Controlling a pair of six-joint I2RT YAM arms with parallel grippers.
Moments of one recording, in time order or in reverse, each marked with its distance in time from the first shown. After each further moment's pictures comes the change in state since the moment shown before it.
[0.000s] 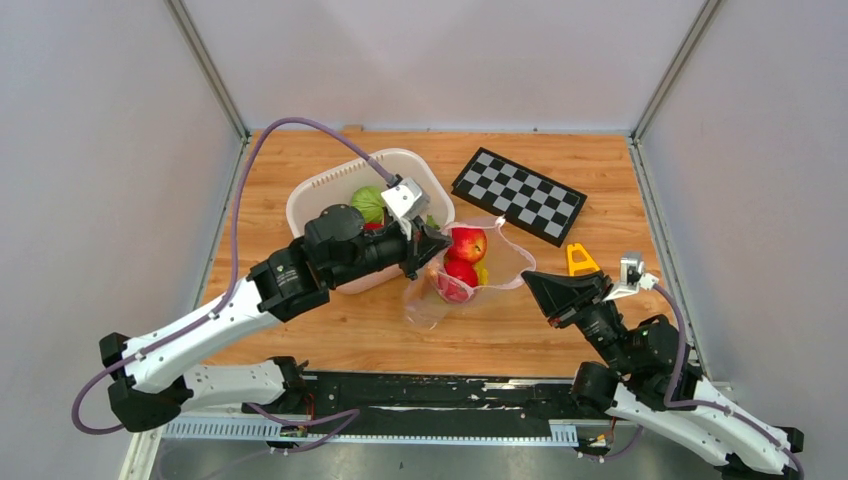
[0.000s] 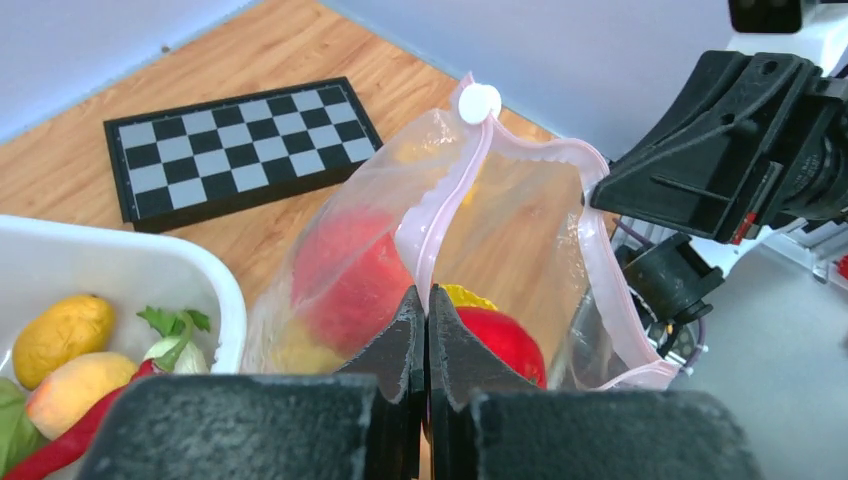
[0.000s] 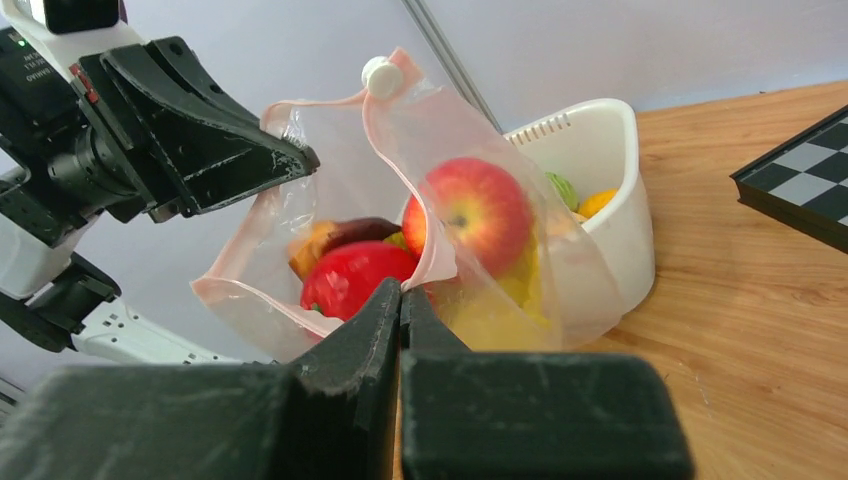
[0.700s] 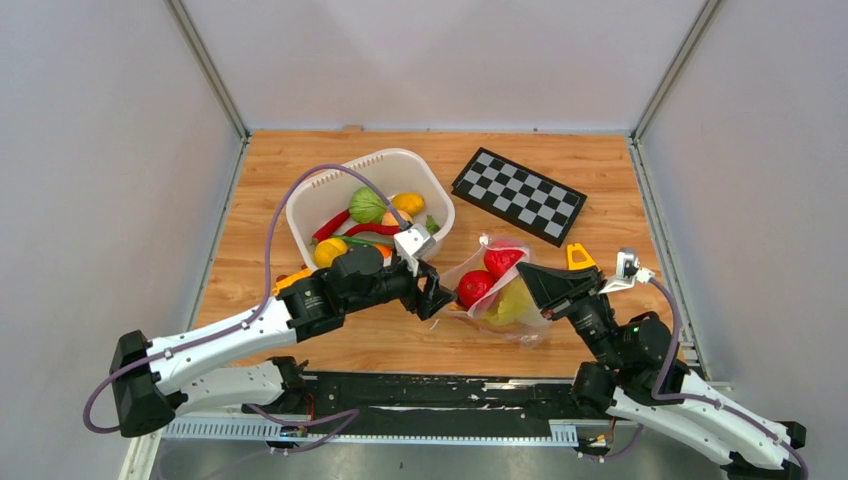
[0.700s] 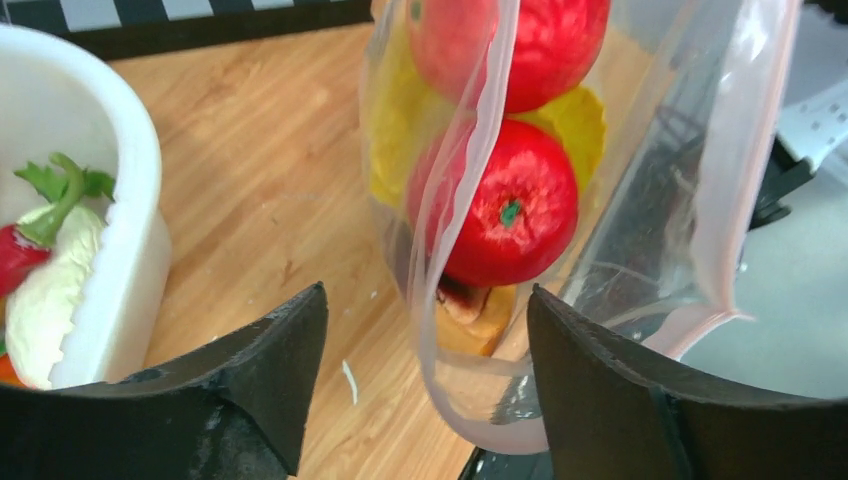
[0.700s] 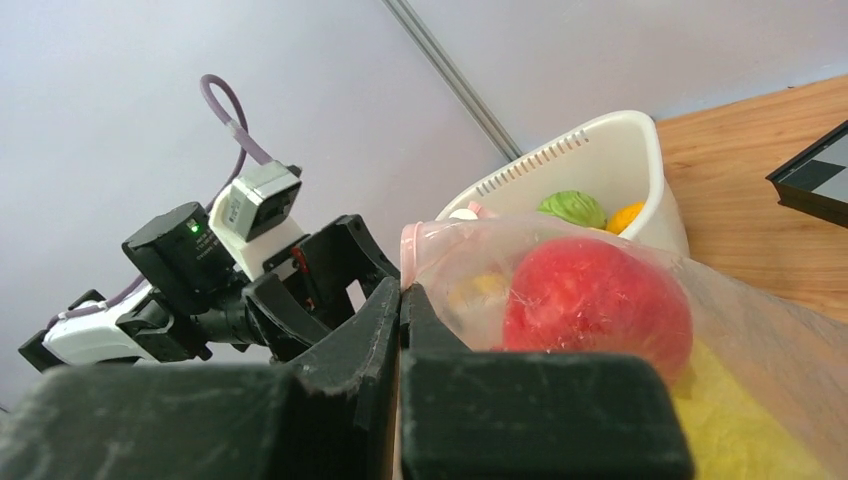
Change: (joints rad) left arm 0.000 -0.054 -0.380 0.206 0.015 -0.079; right arm 0.000 0.072 -0.036 0.151 0.047 0.084
